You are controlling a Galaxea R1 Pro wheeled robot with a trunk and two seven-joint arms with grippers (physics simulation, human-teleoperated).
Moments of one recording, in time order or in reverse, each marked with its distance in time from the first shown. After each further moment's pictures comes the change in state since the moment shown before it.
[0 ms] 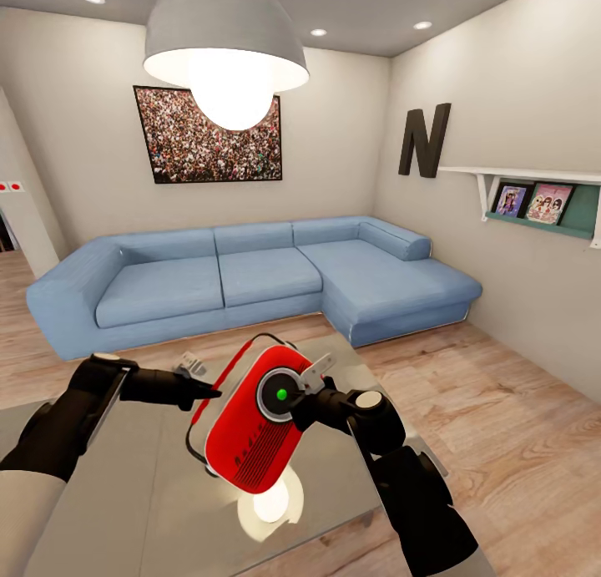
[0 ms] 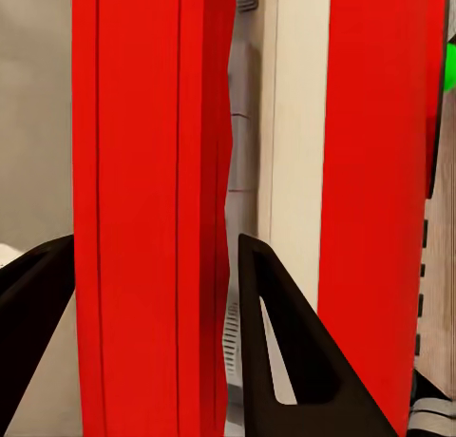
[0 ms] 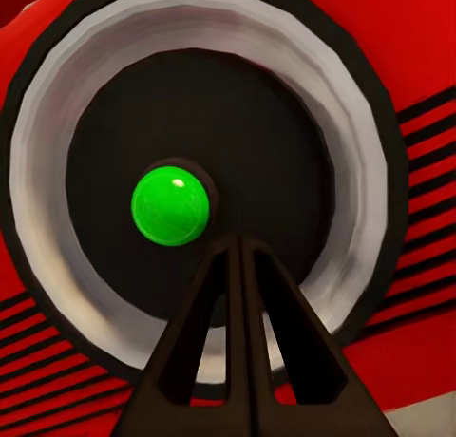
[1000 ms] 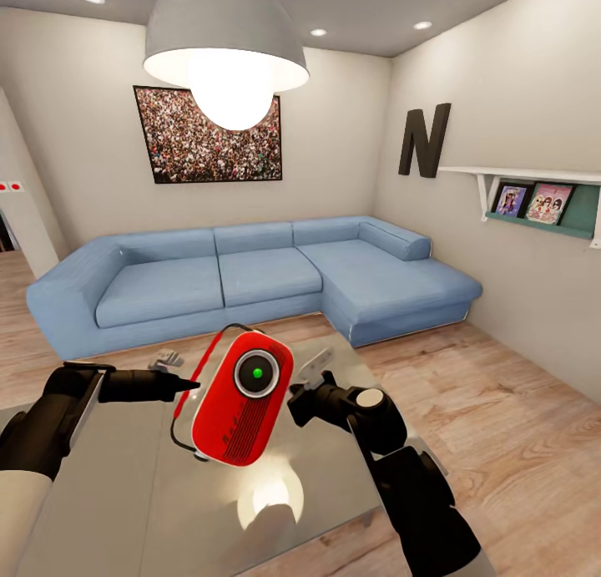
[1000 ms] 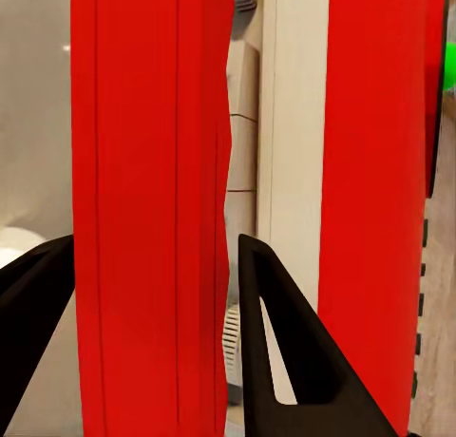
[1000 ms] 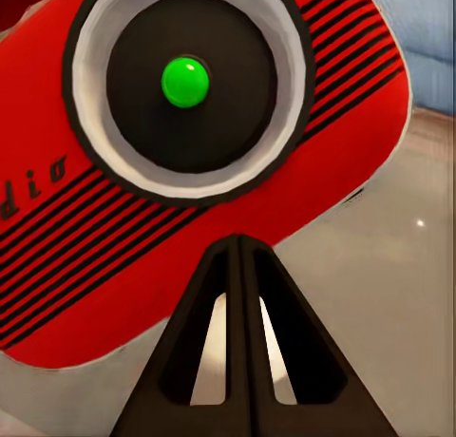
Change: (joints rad) left arm 0.000 0.015 0.144 0.096 0.039 0.002 0.113; right arm 0.000 0.000 0.015 -0.048 0.009 -0.001 -0.004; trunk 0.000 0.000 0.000
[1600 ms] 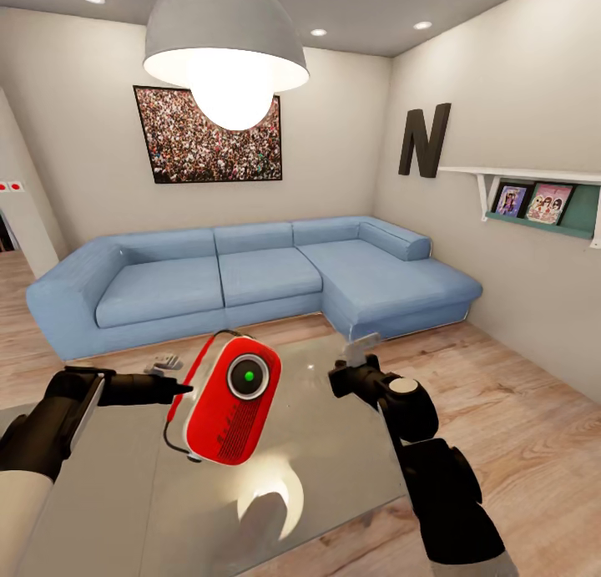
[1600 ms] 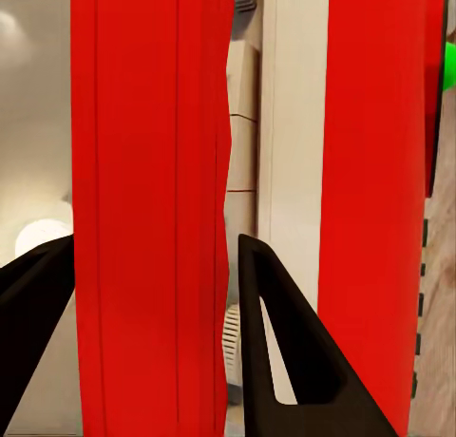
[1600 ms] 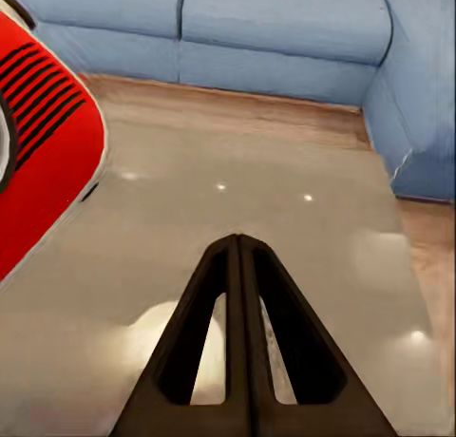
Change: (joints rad) left arm 0.000 -0.002 0.005 0.042 -0.001 0.006 0.121; right arm -0.005 -0.010 -0.161 -0.066 0.010 0.039 -0.183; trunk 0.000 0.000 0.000
